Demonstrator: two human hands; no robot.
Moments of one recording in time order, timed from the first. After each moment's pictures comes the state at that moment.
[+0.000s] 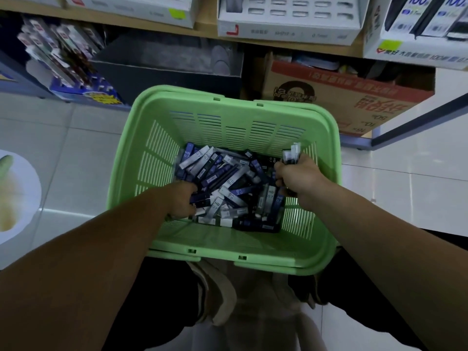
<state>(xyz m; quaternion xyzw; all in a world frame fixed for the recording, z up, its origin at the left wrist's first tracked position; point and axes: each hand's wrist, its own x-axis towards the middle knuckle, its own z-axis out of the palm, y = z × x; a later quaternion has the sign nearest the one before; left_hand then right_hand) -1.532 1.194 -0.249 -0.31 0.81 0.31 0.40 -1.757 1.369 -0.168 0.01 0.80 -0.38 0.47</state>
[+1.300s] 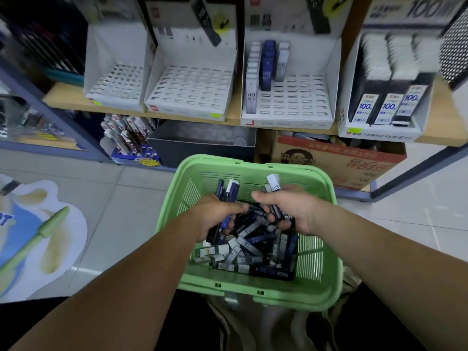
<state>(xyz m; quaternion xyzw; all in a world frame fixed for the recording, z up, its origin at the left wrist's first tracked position) -1.577 1.222 -0.098 -0.53 0.55 0.64 0.09 -1.736 1.337 -0.082 -0.10 0.69 -0.37 0.61</state>
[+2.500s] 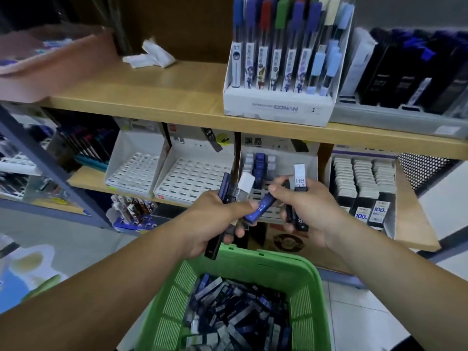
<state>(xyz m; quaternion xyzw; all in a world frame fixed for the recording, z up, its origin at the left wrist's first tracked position) -1.647 1.170 0.097 -0.40 0.62 0.67 -0.06 -1.815 1.273 0.088 -0.17 0.66 -0.59 0.43</state>
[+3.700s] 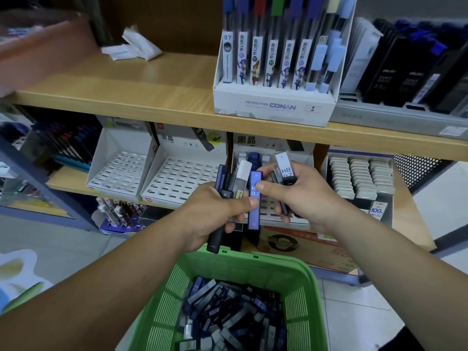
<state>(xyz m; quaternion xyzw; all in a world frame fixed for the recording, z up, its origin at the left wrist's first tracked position) -1.671 1.157 0.090 -0.40 0.61 0.67 -0.10 -1.836 1.260 0.094 -0.34 0.68 -0.52 0.39</state>
